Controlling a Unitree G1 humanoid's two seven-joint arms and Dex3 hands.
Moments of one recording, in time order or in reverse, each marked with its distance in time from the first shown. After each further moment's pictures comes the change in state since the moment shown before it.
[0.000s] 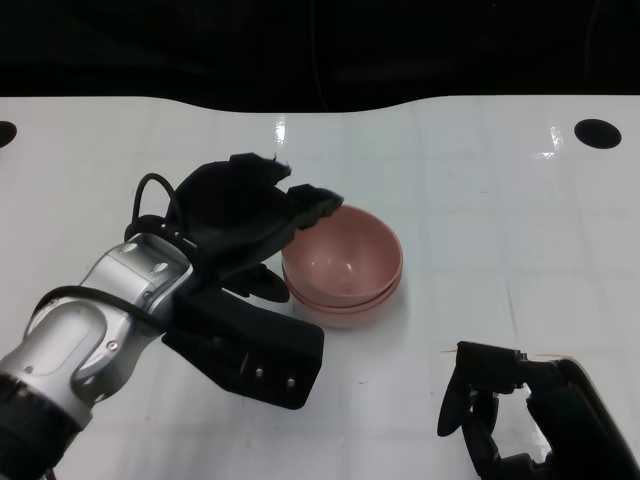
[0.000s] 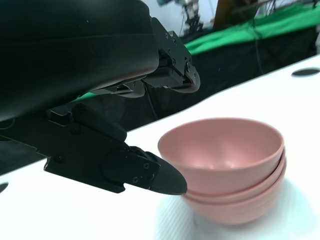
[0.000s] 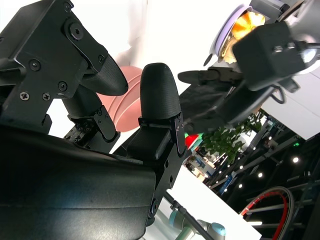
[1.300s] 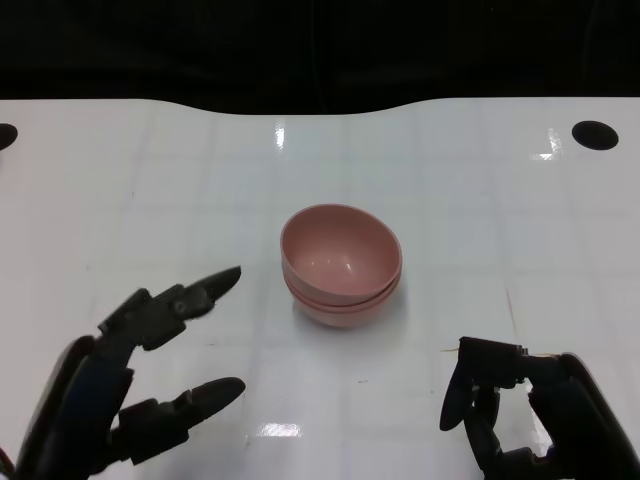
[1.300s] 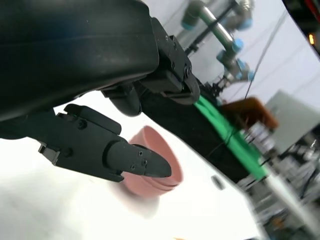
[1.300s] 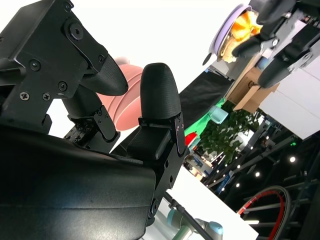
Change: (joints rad) left arm 0.847 -0.171 0.461 -0.406 -0.765 -0.298 0.147; right arm -0.029 -0.008 -0.004 0.051 0.015 -0.026 0.000
